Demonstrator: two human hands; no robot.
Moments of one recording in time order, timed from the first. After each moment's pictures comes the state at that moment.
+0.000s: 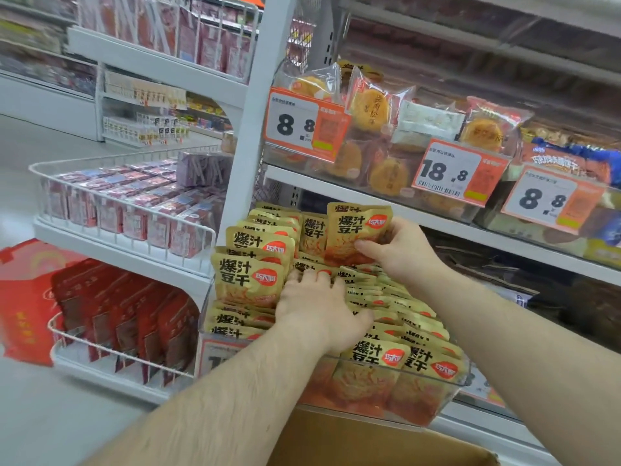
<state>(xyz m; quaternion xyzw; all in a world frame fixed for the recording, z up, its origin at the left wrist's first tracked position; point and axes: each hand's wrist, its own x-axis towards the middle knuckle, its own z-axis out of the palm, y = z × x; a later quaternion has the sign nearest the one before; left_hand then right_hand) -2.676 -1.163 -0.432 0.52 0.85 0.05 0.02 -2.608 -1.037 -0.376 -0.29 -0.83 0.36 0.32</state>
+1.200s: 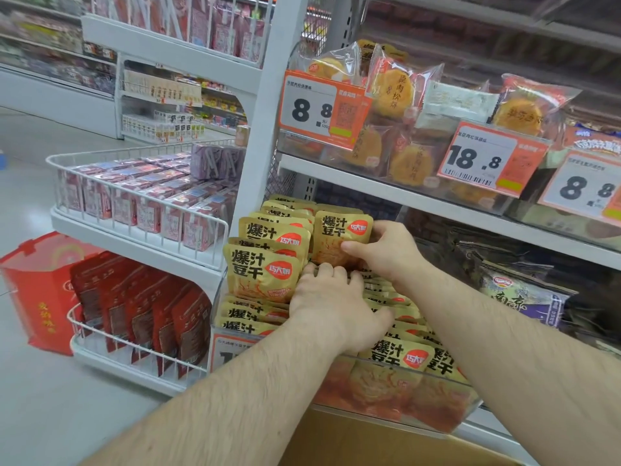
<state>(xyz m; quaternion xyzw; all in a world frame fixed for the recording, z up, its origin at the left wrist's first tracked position) -2.678 -1.159 -0.435 0.53 0.85 0.05 0.01 -2.647 -1.031 -0.405 -0.33 -0.83 0.35 0.29</state>
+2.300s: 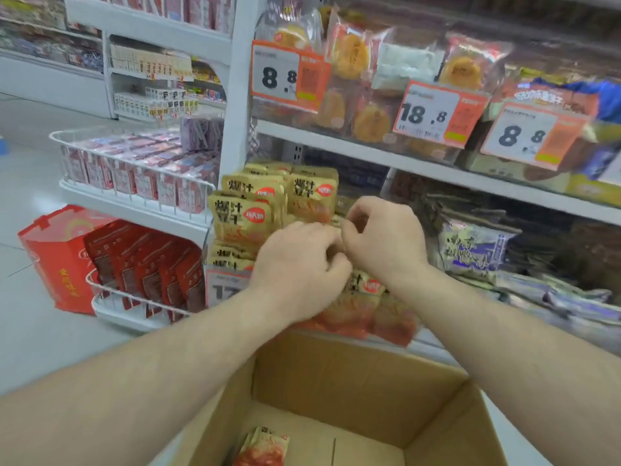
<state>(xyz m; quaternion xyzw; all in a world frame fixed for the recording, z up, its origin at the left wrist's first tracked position) -2.634 -1.227 -0.430 0.54 0.76 0.36 -0.12 -2.557 -1.112 -0.399 -0.31 -0.89 0.04 0.34</state>
